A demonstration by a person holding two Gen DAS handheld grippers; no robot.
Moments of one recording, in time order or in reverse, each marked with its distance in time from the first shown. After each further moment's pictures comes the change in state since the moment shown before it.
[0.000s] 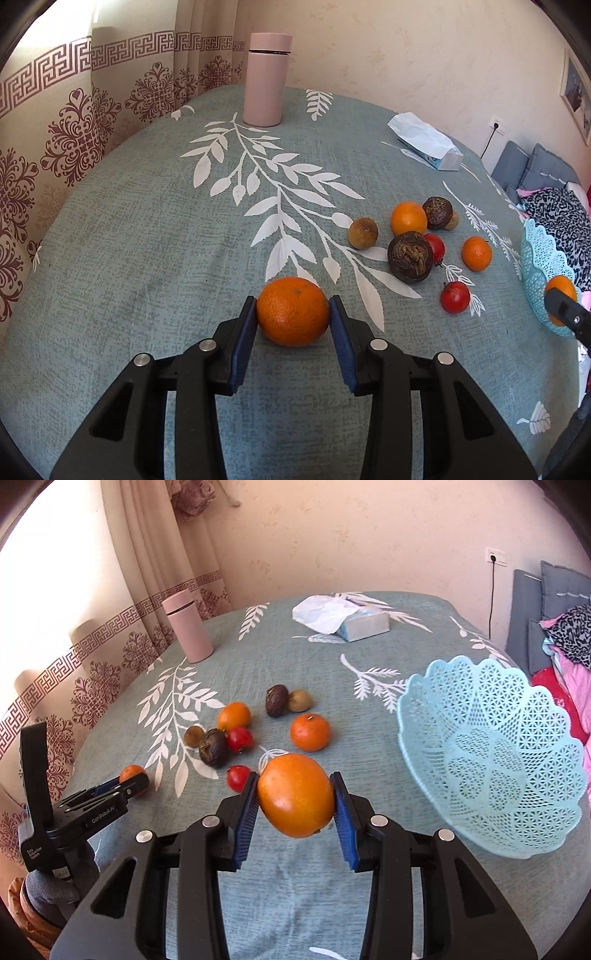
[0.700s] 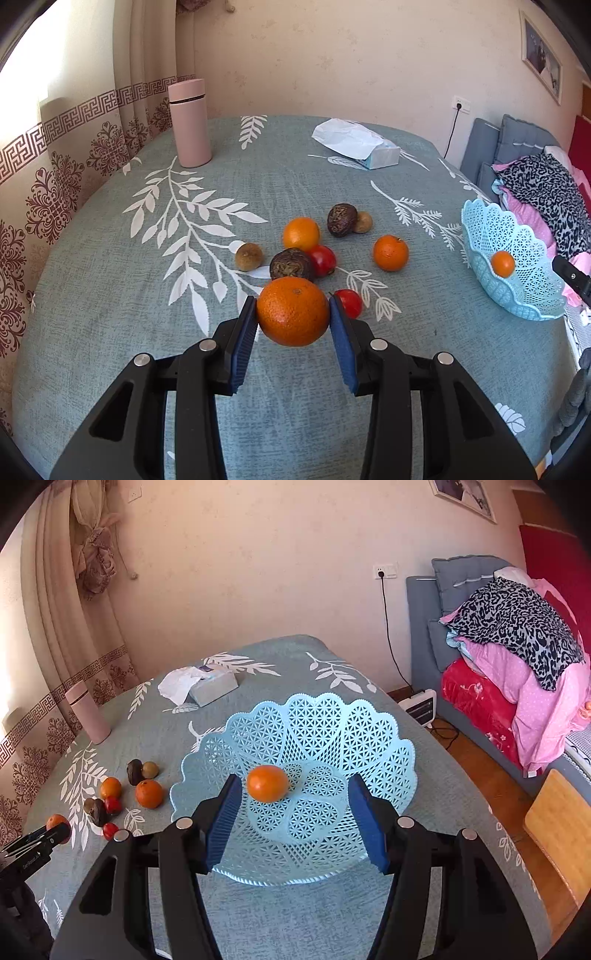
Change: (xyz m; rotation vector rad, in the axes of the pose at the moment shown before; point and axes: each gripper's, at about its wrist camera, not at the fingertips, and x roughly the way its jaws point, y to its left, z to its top) left arm -0.031 -0.106 0.007 0.161 -0.055 -0.035; right arm -0.061 -0.137 -0.014 0.205 -0.218 -0.267
